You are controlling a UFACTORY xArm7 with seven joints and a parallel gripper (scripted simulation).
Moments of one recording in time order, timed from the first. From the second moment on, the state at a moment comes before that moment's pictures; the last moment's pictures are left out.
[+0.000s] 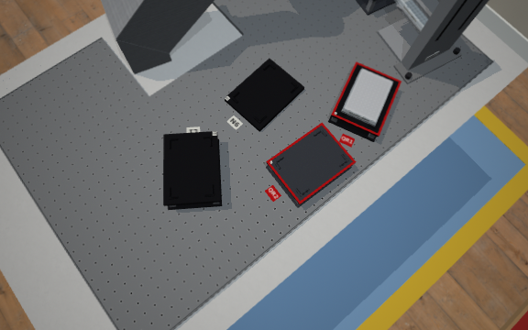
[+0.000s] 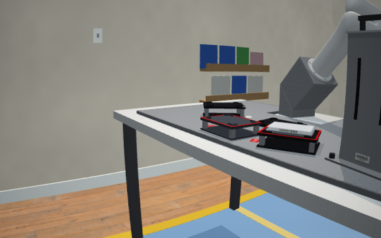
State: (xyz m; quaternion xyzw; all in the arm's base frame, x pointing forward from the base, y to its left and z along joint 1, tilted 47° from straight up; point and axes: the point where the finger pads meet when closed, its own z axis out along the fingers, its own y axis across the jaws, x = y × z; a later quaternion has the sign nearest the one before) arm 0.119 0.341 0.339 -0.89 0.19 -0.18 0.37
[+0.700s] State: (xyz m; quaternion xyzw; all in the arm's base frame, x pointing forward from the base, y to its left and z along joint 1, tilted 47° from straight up) arm 0.119 0.341 0.339 -0.85 0.25 -0.32 0.34
